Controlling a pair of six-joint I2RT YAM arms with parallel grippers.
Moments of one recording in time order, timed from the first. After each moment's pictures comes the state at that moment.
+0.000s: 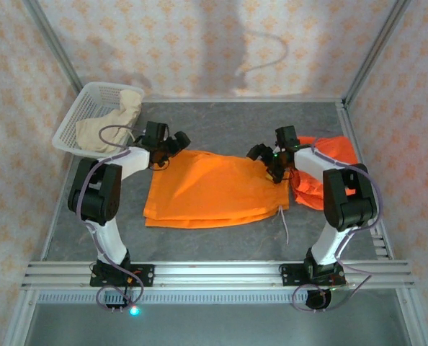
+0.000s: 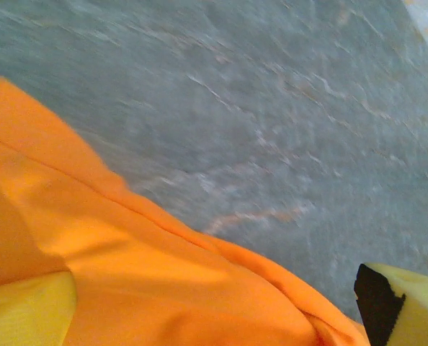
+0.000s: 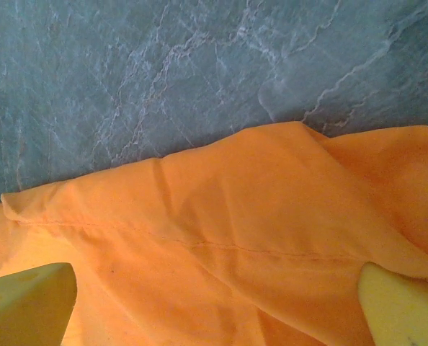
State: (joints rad) left arm -0.16 1.84 1.10 -0.09 0.15 -0.86; right arm 0.21 1.75 1.07 -0.40 -0.41 0.86
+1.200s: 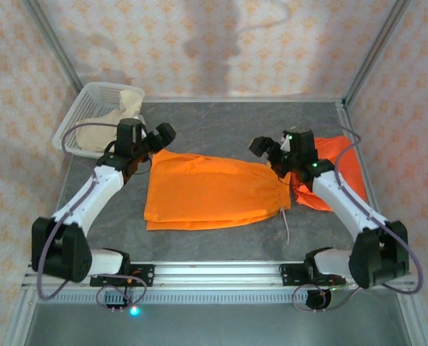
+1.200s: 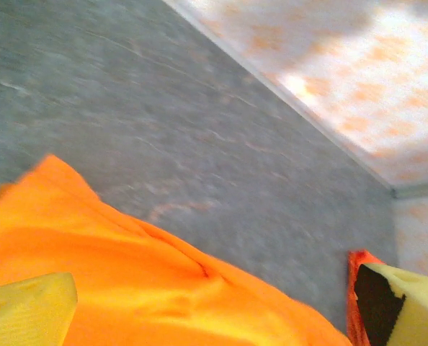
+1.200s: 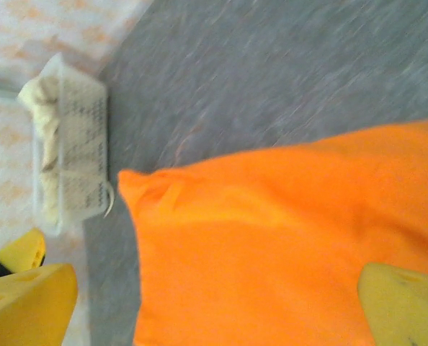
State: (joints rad) left arm -0.19 1.29 0.98 -0.26 0.12 -0.80; right arm 0.30 1.24 0.90 -0.33 -0.39 0.88
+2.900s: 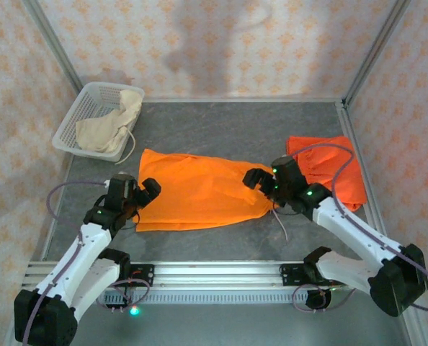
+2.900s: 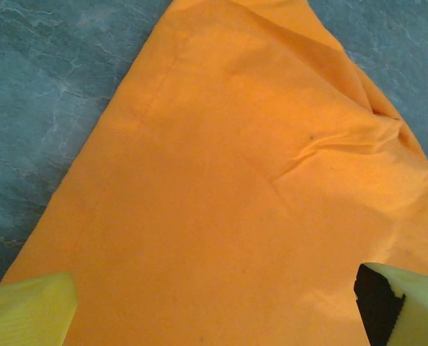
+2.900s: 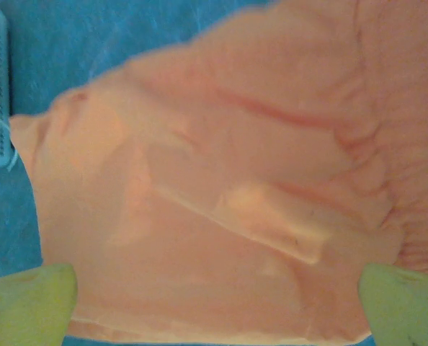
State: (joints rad) left arm -0.17 0.79 0.48 -0.52 -0.01 -0.90; right arm 0.53 1.04 0.77 -0.55 -0.06 0.91
